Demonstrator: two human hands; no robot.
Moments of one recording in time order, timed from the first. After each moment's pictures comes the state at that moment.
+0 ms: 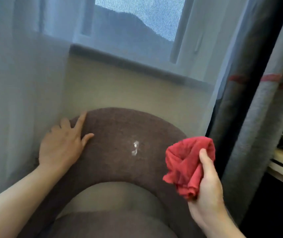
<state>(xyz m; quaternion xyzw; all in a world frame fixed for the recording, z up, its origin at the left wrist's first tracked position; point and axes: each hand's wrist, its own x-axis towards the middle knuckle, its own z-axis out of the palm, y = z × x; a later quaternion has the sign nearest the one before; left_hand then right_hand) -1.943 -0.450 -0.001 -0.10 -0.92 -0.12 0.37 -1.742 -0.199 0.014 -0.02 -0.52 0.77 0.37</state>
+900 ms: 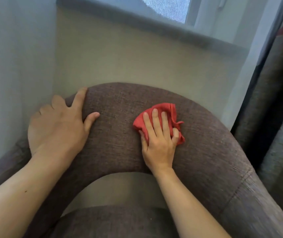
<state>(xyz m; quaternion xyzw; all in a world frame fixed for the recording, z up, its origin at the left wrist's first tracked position) -1.958 -0.445 -0.012 -0.05 -0.90 -0.11 0.42 -1.948 -0.202 -0.075 -0.04 -0.81 -0.09 0.57</state>
